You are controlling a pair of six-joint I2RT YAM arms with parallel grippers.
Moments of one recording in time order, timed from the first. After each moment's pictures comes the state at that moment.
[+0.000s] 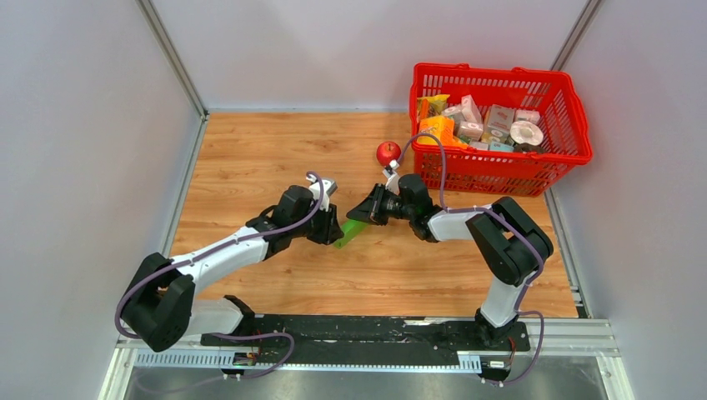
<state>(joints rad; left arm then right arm) -0.63 1.26 0.66 -0.08 0.22 -0.33 0.58 1.78 0.77 0.63 -0.55 1.08</state>
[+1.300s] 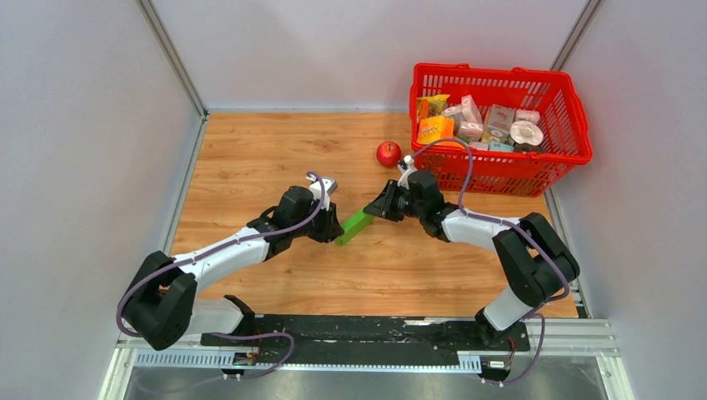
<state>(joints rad) -0.62 1.27 0.64 -0.02 0.20 -0.32 0.55 1.60 0.77 0.31 -0.36 0.84</state>
